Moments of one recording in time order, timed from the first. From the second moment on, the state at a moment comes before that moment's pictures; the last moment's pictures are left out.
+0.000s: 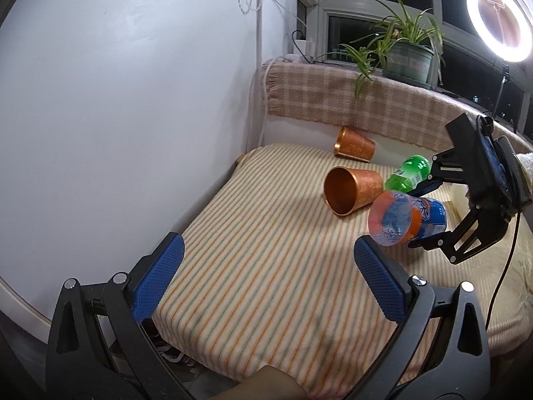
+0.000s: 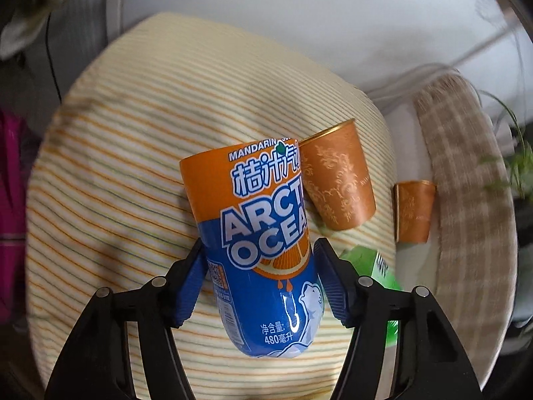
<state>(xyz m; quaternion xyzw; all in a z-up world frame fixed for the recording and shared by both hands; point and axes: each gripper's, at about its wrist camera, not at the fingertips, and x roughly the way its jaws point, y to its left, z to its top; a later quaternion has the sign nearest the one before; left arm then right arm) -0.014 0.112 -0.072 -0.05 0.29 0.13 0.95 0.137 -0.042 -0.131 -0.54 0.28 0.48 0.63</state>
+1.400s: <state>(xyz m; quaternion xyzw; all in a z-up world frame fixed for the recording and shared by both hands) 0.034 0.011 -0.090 -0.14 0.41 -0.11 0.89 0.088 -0.278 -0.139 0.23 0.48 0.24 0.81</state>
